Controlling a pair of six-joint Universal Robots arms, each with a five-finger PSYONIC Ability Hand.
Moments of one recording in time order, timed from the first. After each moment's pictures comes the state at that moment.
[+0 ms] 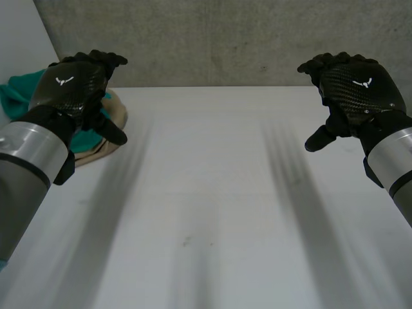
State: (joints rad) left arm 4.31 -1.55 -1.64 3.25 -1.59 3.20; right arm 1.93 -1.62 1.69 -0.12 1.46 2.95; left_hand 0.20 0.21 0.21 0.20 0.00; right_hand 0.19 0.21 0.20 0.22 0.05
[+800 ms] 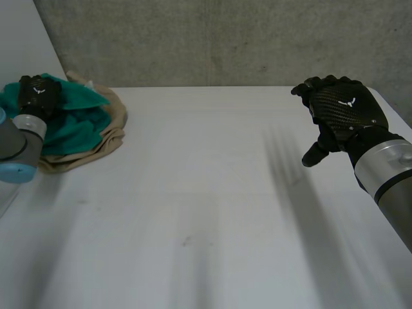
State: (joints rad) left arm 4.76 -2.59 -0.82 3.59 -1.35 3.66; right arm 1.93 -1.54 1.70 -0.12 1.46 2.89; left_hand 1.12 1.16 1.15 1.17 0.95; right_hand 0.19 0.21 0.20 0.22 0.05
